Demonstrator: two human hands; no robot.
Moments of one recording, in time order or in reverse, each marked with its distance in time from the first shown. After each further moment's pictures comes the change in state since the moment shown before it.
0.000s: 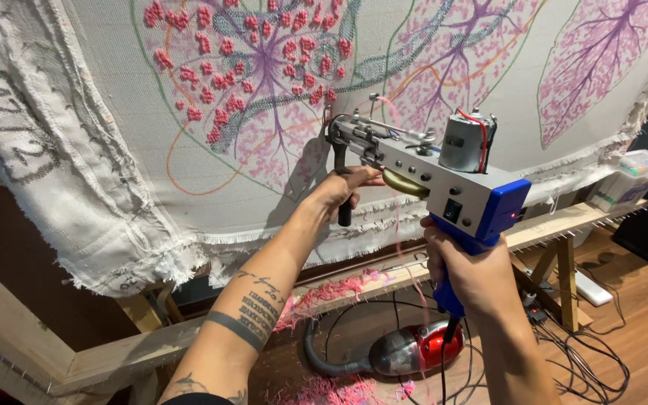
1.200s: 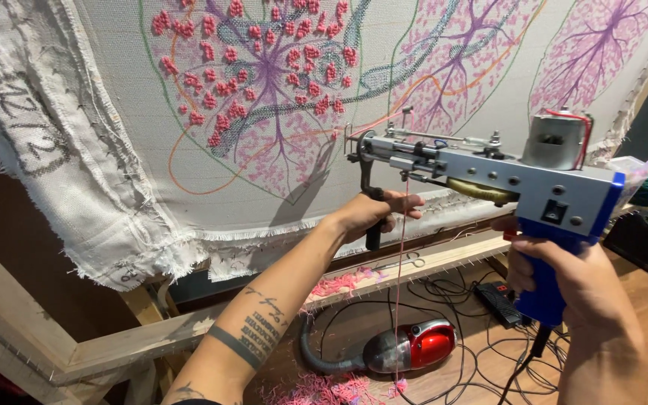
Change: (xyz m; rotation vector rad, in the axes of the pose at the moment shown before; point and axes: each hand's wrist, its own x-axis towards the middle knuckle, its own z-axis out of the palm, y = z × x) left_hand -0.051 0.022 0.073 0.076 -0.348 -0.127; right_hand -0.002 -0.015 -0.119 0.056 -0.123 0.159
